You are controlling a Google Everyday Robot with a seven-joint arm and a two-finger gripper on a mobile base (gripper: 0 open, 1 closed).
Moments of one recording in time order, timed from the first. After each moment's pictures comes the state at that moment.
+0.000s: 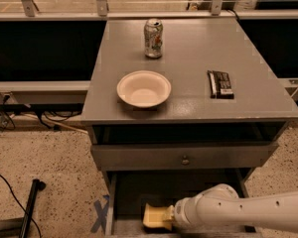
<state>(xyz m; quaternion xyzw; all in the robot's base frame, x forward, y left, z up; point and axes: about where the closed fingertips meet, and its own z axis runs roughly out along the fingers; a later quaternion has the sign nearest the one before) 0.404 -0.081 0.394 -0.97 0.09 -0.05 0.23</state>
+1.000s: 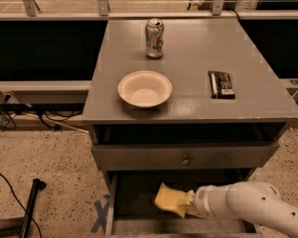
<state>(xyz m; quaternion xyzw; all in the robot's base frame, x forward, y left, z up) 0.409 -0.123 0.508 -0.93 0.20 -0.09 0.28</state>
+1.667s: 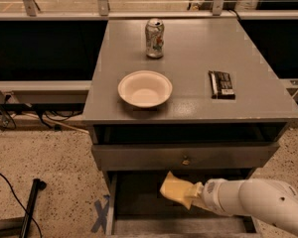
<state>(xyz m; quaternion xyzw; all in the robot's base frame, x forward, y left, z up) 0.420 -0.139 0.558 -0.92 0.23 -0.13 0.30</state>
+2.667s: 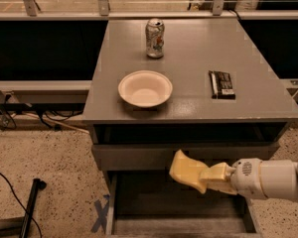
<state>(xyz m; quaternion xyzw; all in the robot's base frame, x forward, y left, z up) 0.415 -0.161 0.682 -0.89 0.16 -0.12 0.41</state>
